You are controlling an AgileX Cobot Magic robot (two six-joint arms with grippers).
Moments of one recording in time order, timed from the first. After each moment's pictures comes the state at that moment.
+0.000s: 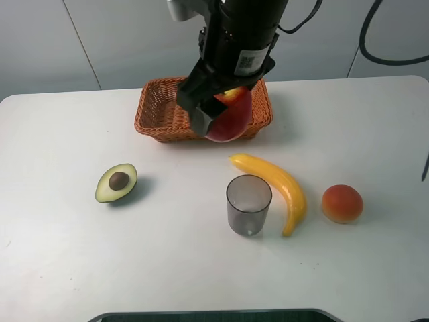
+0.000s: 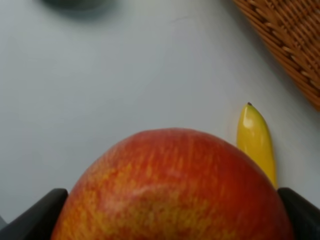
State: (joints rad) left arm -0.07 0.00 -0.52 0.07 1.09 -0.02; right arm 0.79 1.74 -1.47 0.05 1.13 -0.10
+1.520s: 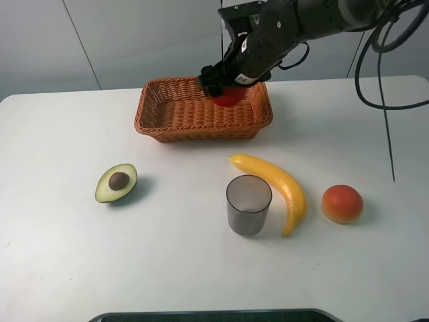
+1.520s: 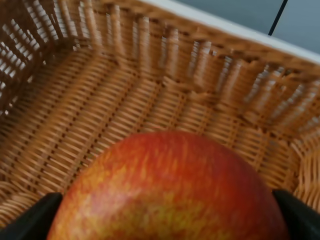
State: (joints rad) left arm -0.07 0.00 -0.52 0.07 1.09 -0.02; right arm 0.56 2.03 -1.37 -0.04 0.31 0.12
